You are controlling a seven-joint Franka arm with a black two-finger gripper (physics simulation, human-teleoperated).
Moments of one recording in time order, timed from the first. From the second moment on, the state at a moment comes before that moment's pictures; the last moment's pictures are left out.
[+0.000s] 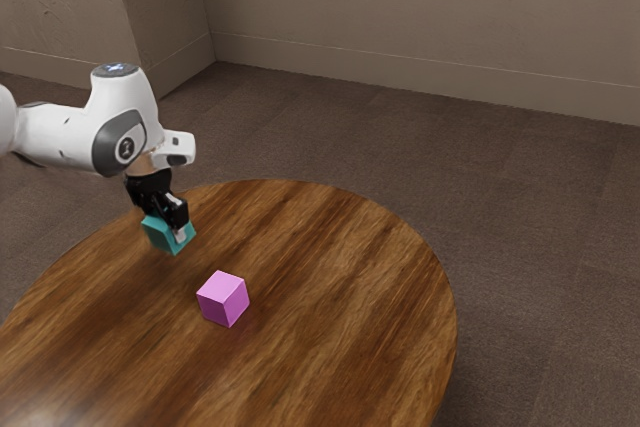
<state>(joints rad) 0.06 0.13 0.14 -2.11 0.05 2.30 0.31</state>
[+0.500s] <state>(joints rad) 0.05 0.12 0.00 -2.12 0.04 2.22 0.18</state>
